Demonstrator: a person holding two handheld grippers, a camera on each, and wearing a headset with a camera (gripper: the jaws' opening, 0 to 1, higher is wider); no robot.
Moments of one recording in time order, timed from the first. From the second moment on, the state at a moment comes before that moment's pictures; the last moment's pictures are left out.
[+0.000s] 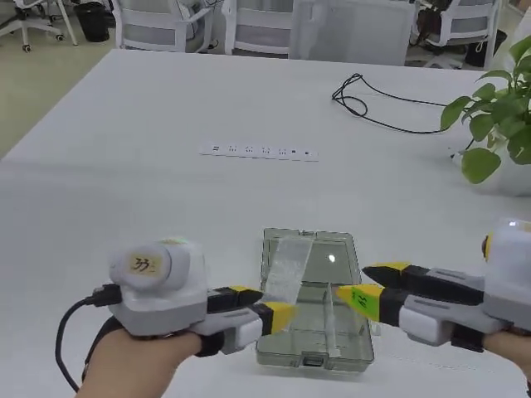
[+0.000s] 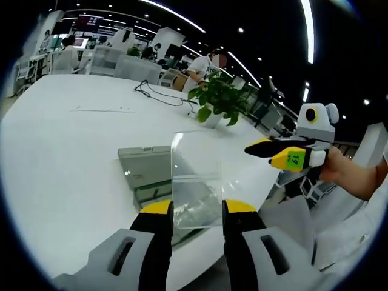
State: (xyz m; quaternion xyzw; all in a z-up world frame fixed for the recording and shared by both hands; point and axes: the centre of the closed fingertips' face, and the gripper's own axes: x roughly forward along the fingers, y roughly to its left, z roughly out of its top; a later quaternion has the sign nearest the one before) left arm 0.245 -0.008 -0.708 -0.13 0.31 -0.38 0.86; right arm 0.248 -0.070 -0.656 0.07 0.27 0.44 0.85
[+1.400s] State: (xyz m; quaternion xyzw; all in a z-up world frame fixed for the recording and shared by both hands) left arm 0.235 -0.037 -0.697 -0.11 0.27 -0.43 0.85; right arm 0.257 -0.046 -0.669 0.14 0.33 0.37 0.86
